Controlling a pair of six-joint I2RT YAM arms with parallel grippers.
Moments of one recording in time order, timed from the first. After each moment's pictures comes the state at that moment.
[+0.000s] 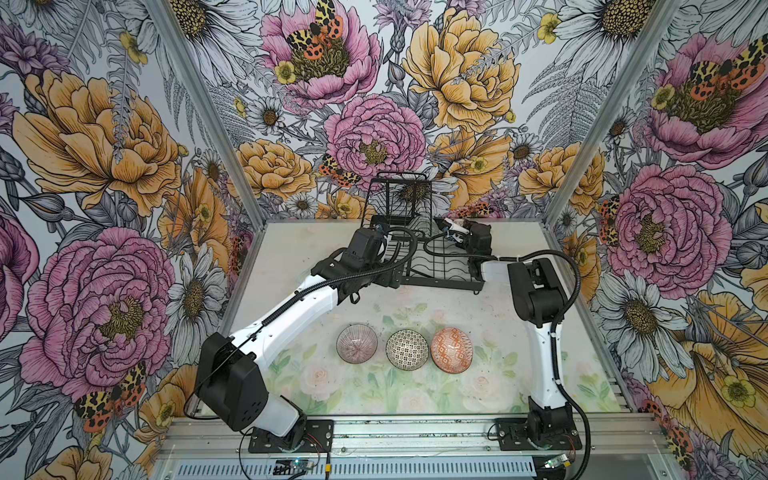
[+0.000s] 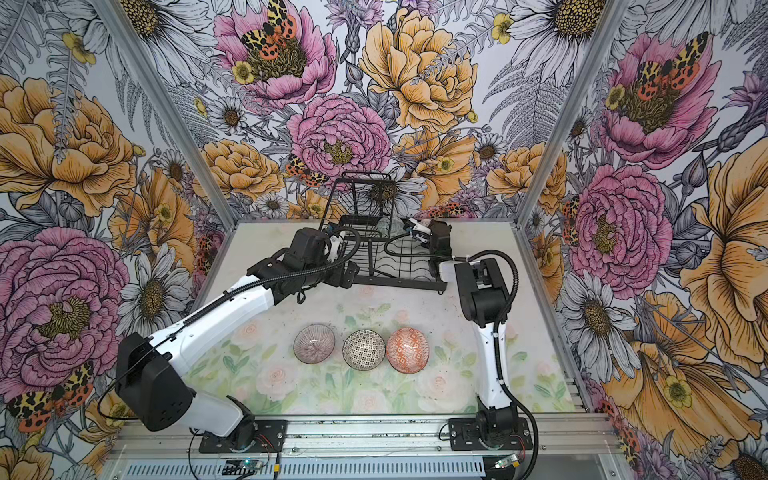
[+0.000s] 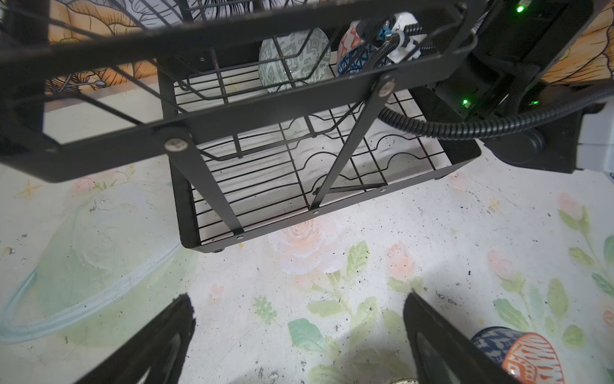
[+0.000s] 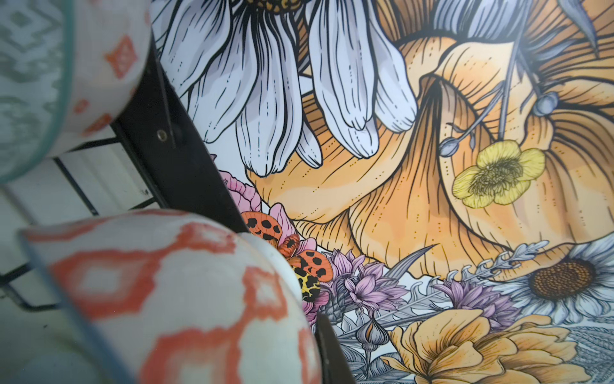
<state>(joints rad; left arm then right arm) -0.60 1.48 1.31 -0.54 -0.08 -0.18 0.17 2.33 1.48 0.67 0.16 -1.12</state>
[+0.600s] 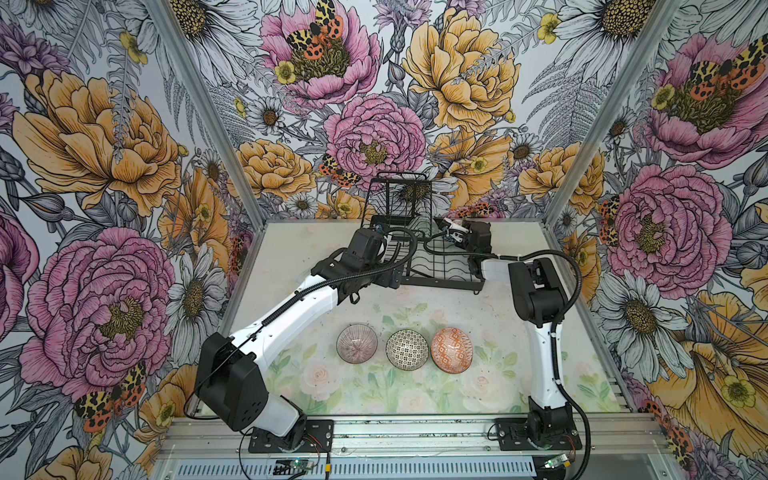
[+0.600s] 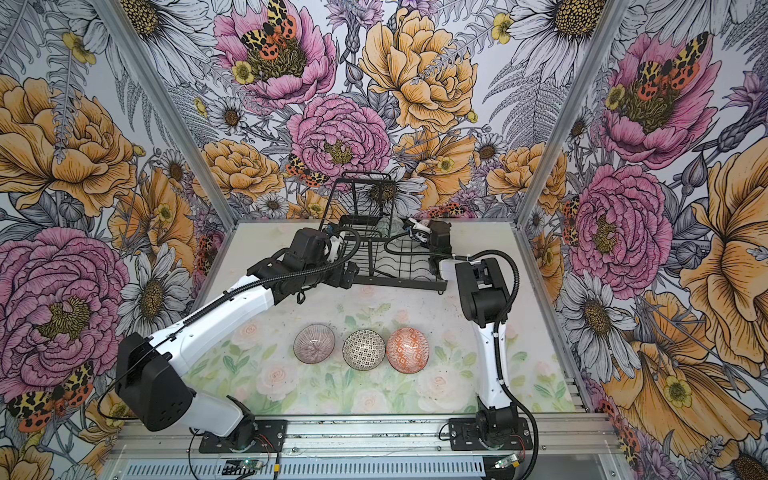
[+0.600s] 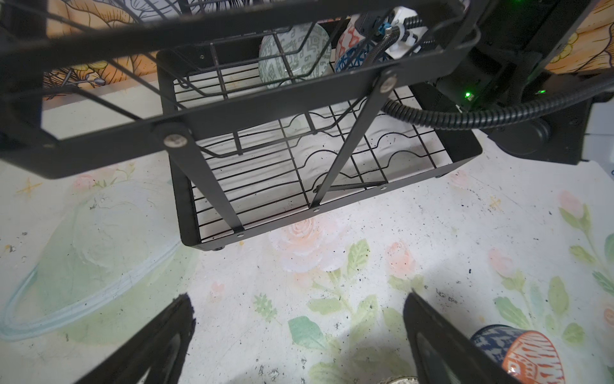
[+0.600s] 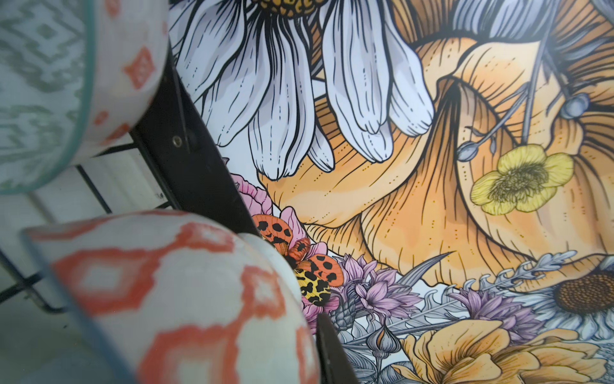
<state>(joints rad) -0.60 1.48 1.31 -0.55 -0.08 -0.18 0.17 2.33 1.51 0.61 0.14 -1.10</state>
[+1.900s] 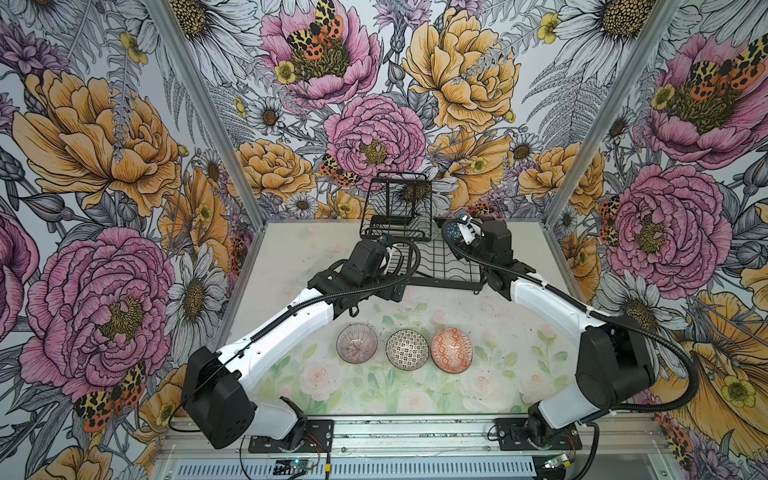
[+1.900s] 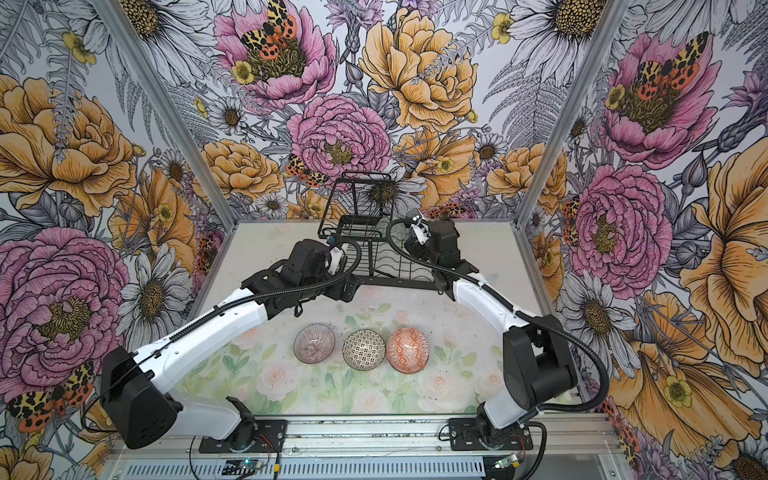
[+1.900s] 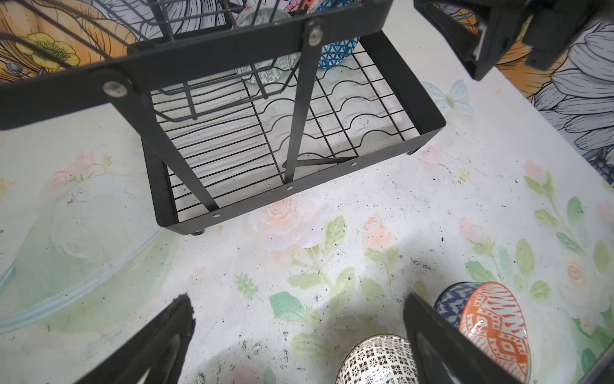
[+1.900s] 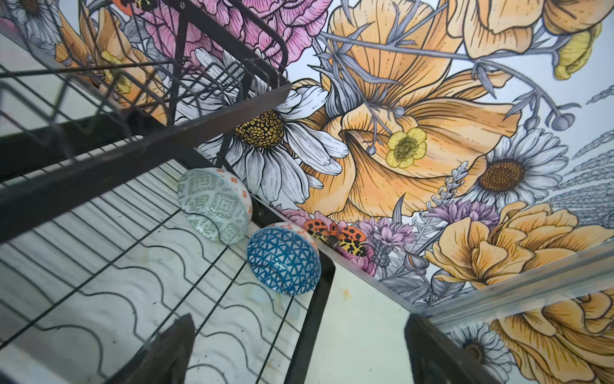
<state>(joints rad) -0.69 1.39 1.23 -0.55 -0.08 -0.19 0.36 1.52 1.12 0.04 0.21 -0.40</state>
